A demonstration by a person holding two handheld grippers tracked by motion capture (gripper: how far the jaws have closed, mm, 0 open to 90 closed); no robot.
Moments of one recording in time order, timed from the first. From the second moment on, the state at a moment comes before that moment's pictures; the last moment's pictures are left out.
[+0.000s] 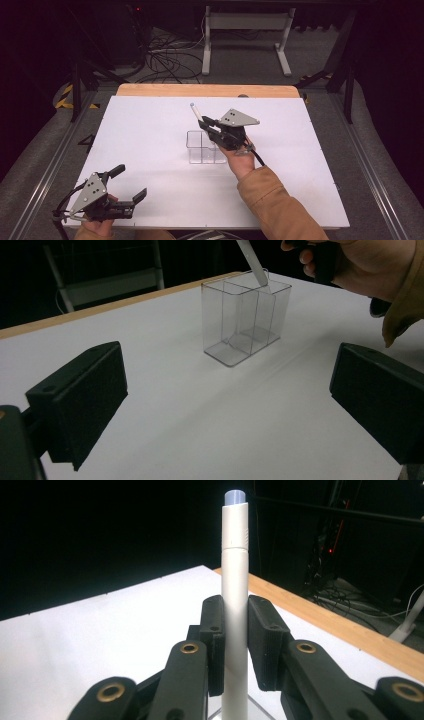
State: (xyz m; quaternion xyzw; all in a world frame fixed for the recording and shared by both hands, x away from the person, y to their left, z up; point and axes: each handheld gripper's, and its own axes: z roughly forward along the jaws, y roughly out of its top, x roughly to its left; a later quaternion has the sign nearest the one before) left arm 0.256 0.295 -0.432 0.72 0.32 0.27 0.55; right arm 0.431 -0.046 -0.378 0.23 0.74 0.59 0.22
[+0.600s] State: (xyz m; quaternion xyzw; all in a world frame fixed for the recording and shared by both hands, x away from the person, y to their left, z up) left arm 0.256 0.295 -0.432 0.72 0.32 0.27 0.55; right arm 0.433 -0.043 -0.396 0.24 0.76 0.57 0.20
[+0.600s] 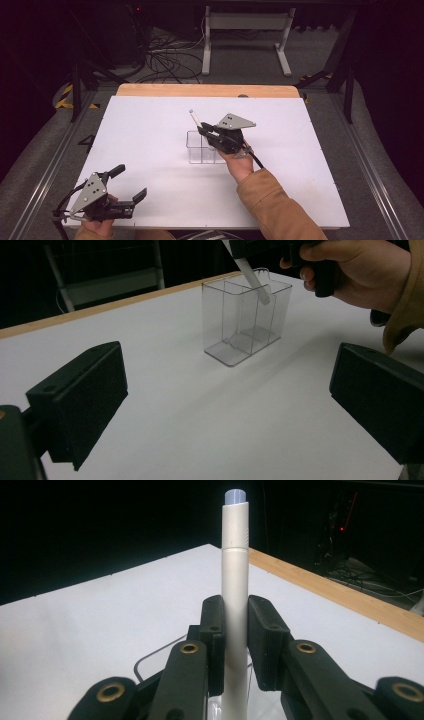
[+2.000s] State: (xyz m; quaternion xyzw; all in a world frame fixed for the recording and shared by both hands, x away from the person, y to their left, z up) left arm 0.258 0.293 -0.432 0.72 0.32 0.27 0.55; right arm 0.404 -0.070 -0.366 0.23 0.77 0.55 0.23
